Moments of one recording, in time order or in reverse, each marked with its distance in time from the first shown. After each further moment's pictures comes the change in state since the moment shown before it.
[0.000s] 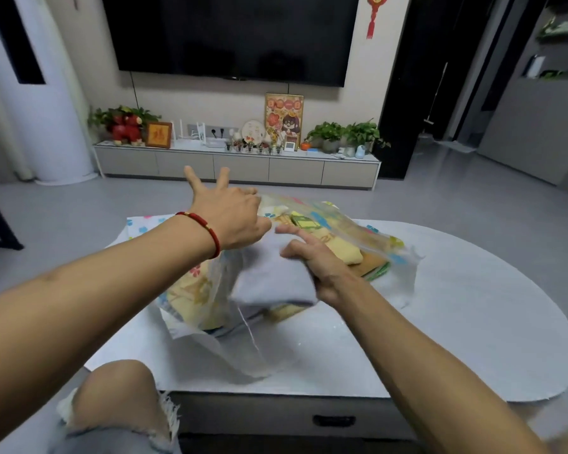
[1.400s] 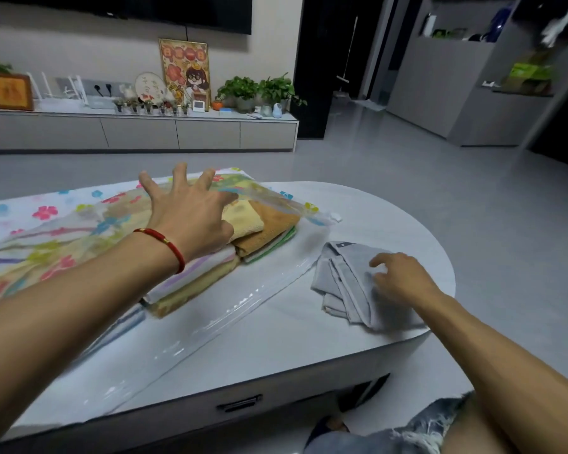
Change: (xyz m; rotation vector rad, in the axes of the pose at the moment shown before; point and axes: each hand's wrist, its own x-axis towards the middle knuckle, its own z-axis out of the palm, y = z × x) left_hand 0.047 0.146 0.040 -0.193 0.101 0.100; right_hand -0.141 0.014 -0.299 -1.425 0.745 0.443
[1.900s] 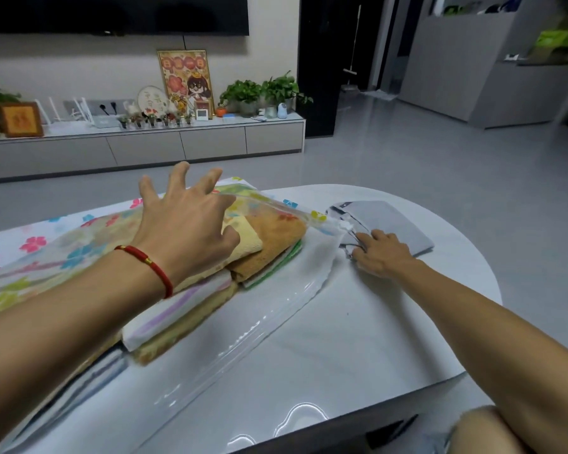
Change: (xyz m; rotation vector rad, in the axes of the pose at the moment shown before) left_hand 0.046 0.013 0.012 0.021 0.059 0.075; right_hand 0.149 -0.026 0.039 -0.146 -0.083 -0.106
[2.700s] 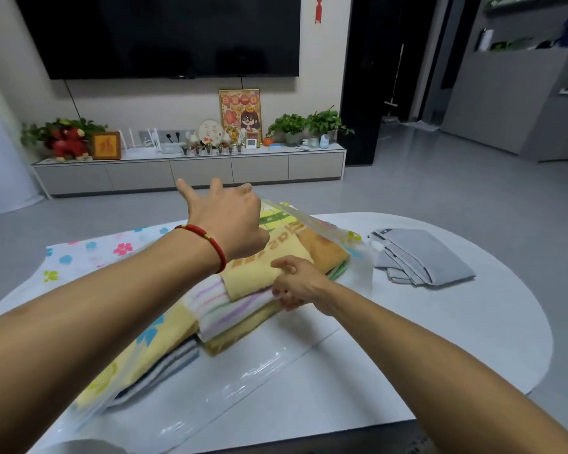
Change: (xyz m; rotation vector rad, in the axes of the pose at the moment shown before) left_hand -0.014 -0.032 -0.060 0.085 -0.161 -0.160; right_hand -0.115 -0.222 -0.018 1.046 -0.424 -0.287
